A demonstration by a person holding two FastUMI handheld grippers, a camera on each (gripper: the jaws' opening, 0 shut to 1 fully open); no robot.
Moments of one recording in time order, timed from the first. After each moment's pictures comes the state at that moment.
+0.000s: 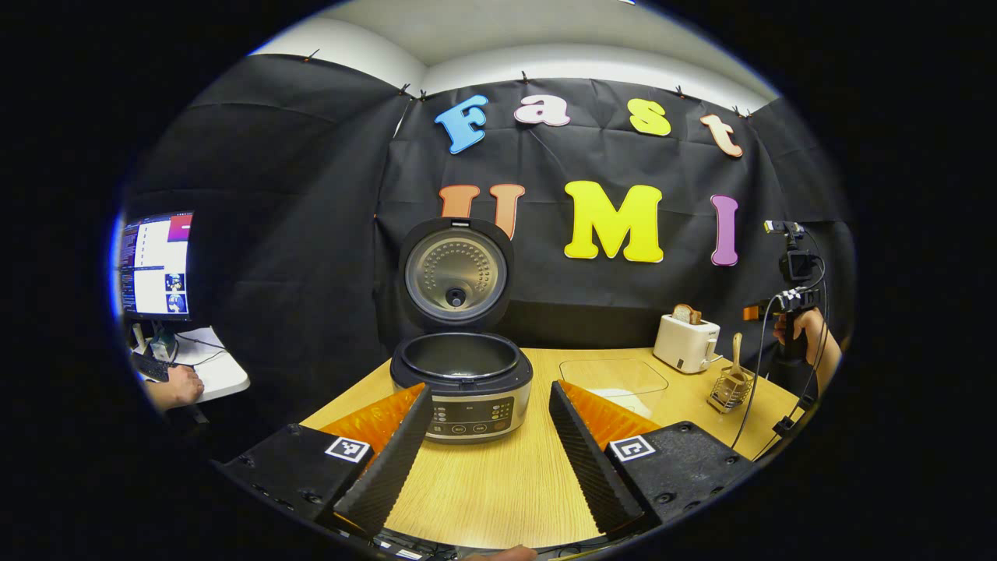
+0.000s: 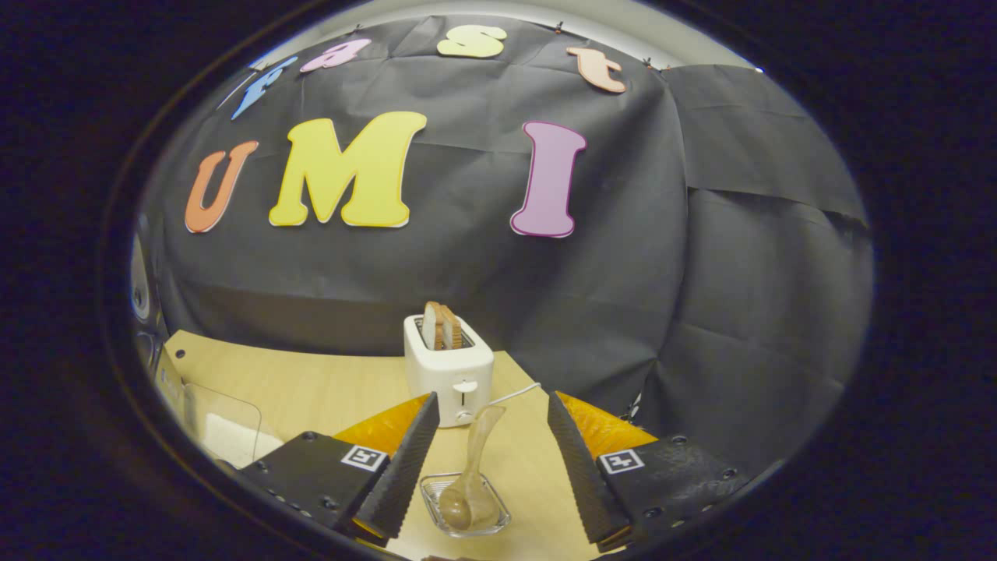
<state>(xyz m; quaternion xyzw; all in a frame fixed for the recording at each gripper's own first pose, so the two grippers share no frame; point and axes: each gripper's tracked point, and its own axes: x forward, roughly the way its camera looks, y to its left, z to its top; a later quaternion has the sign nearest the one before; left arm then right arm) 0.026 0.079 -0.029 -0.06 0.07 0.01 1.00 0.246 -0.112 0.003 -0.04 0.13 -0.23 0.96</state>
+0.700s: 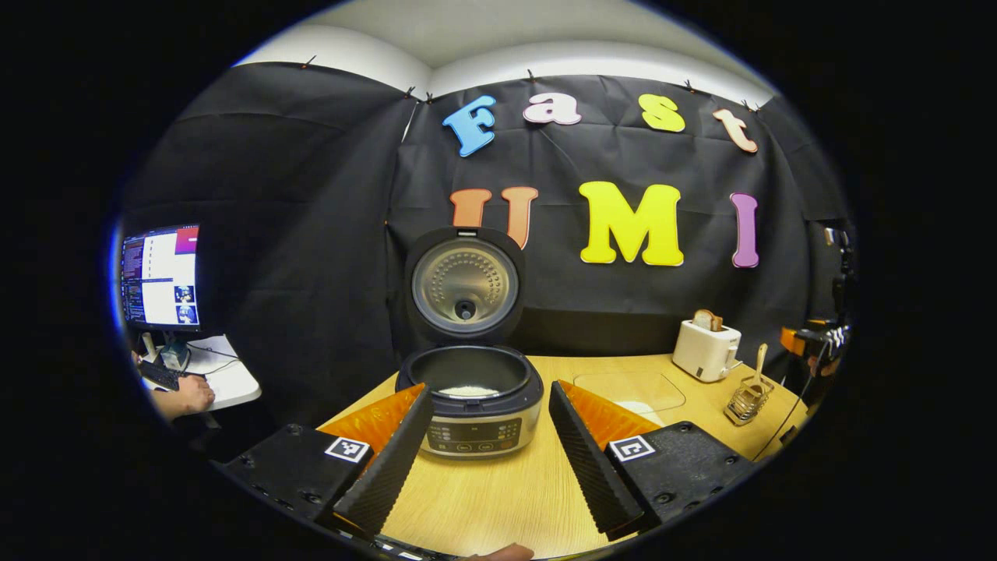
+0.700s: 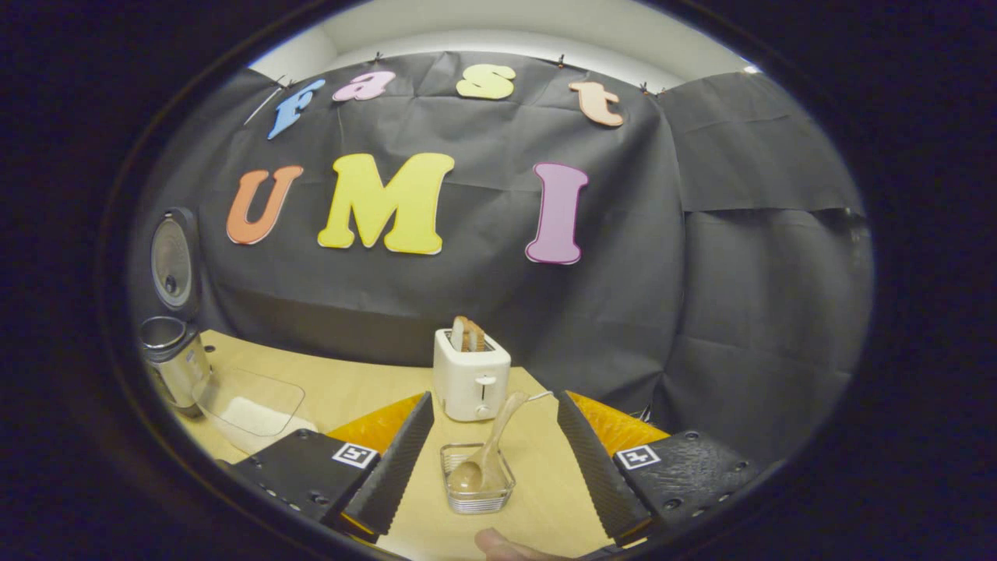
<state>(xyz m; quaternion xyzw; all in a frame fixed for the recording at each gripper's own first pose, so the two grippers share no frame) 0.064 0.089 -0.004 -0.05 0.06 0.05 1.00 0.167 -0.078 -0.008 -0.06 0.06 -0.19 0.98</state>
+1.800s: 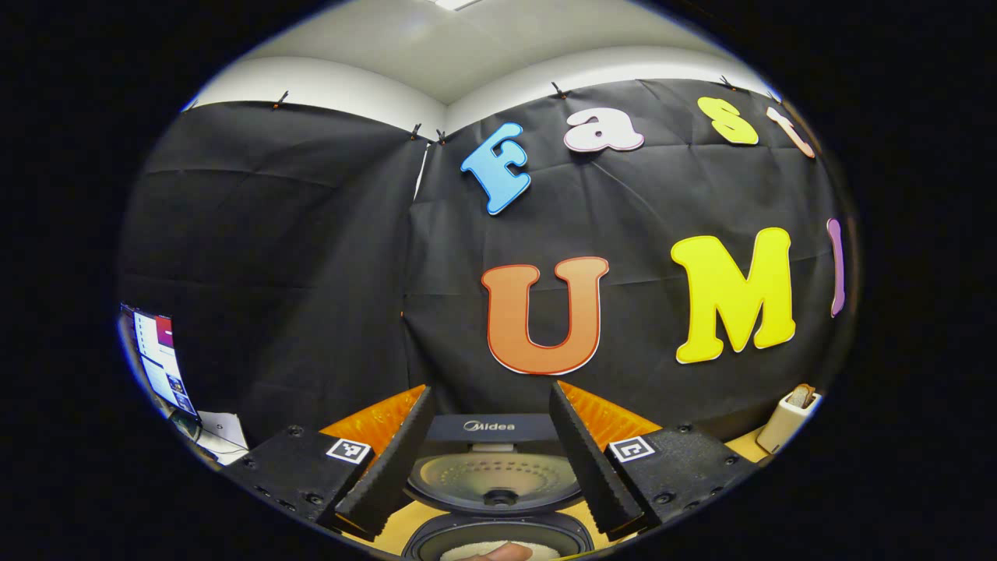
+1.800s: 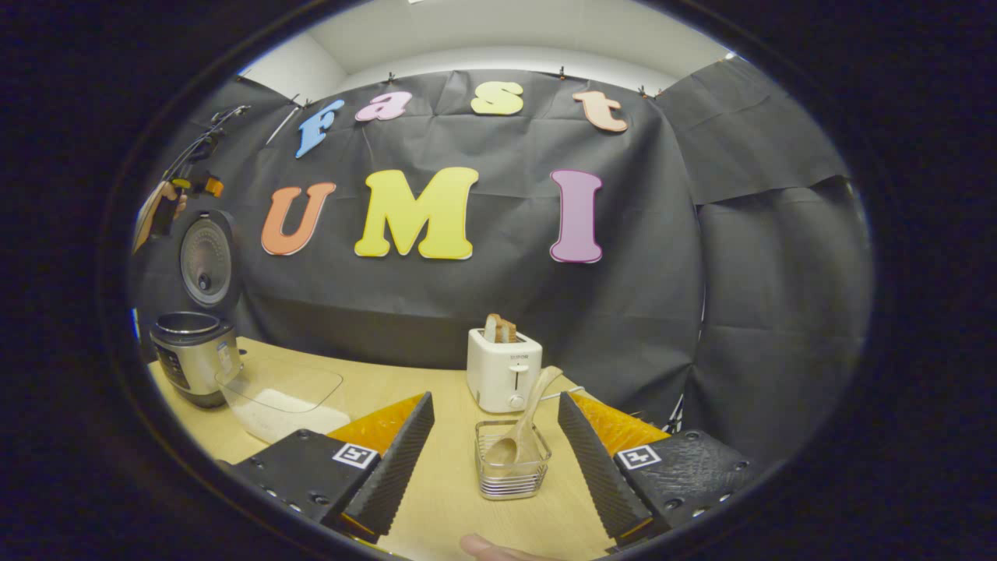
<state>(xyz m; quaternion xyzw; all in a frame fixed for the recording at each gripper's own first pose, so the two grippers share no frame) 0.348 0.170 0.155 0.00 -0.04 0.14 0.99 0.150 -0.056 -0.057 -0.05 0.02 -0.13 0.99</state>
